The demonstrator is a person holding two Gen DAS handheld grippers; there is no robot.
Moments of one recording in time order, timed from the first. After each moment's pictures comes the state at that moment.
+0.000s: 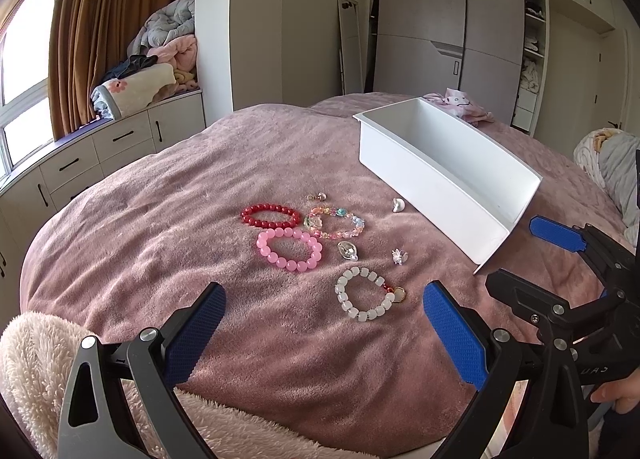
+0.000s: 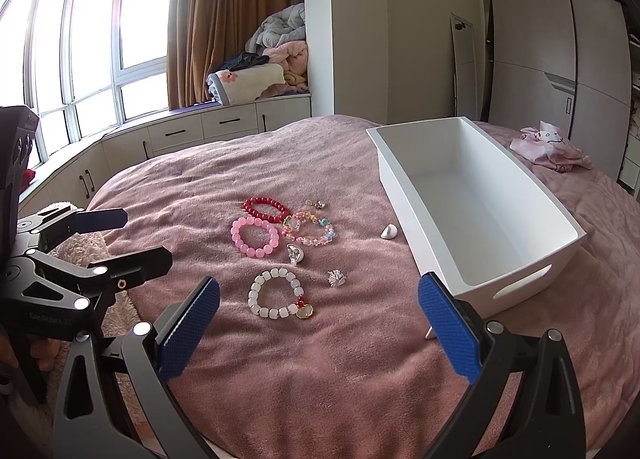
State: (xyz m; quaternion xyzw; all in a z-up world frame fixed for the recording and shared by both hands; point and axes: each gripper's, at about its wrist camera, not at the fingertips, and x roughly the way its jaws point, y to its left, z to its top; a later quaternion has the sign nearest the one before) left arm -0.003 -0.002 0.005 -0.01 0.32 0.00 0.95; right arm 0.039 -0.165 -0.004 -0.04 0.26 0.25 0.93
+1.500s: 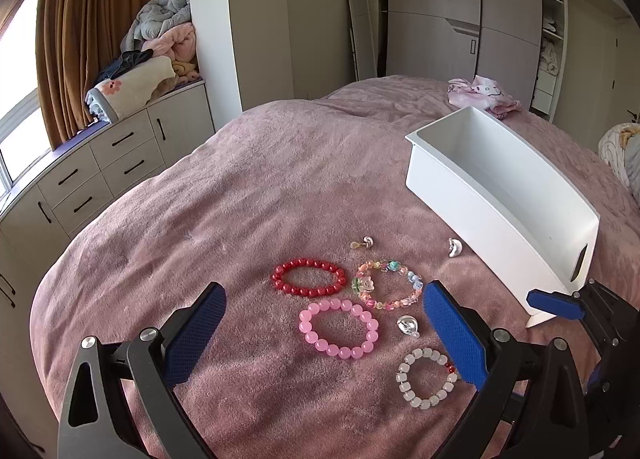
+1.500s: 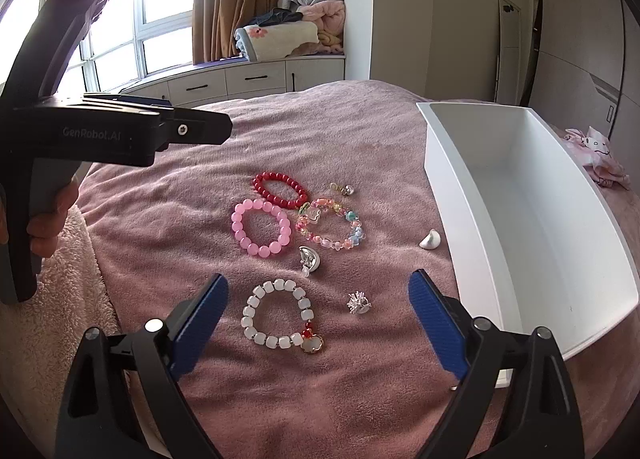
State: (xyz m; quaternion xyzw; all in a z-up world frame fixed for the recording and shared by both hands) left arm 0.126 0.043 0.029 0.01 0.37 0.02 0.93; right arm 0.115 -0.110 -0.029 -0.10 0.33 0.31 0.89
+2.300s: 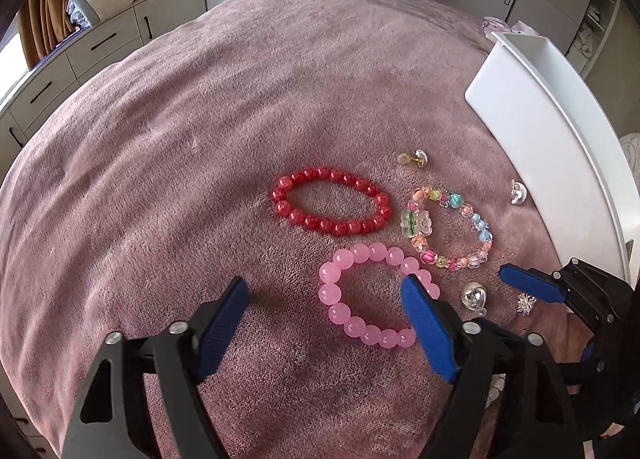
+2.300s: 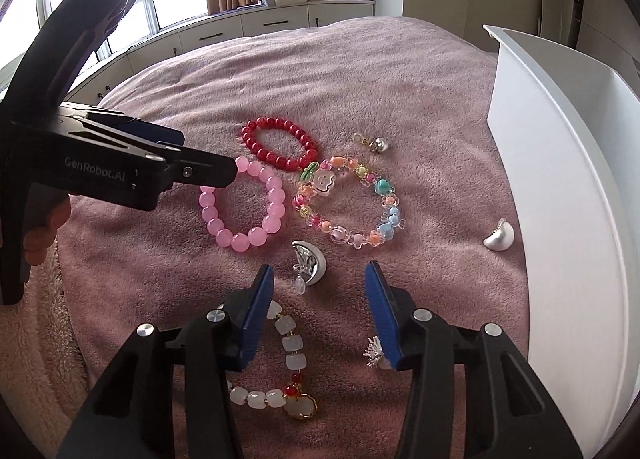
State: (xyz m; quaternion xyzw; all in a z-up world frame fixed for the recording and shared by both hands) left arm 0.191 0.081 -0.071 -0.06 0.52 0.01 0.85; right arm 0.188 -0.067 -0.087 -0.12 0.41 0.34 0.84
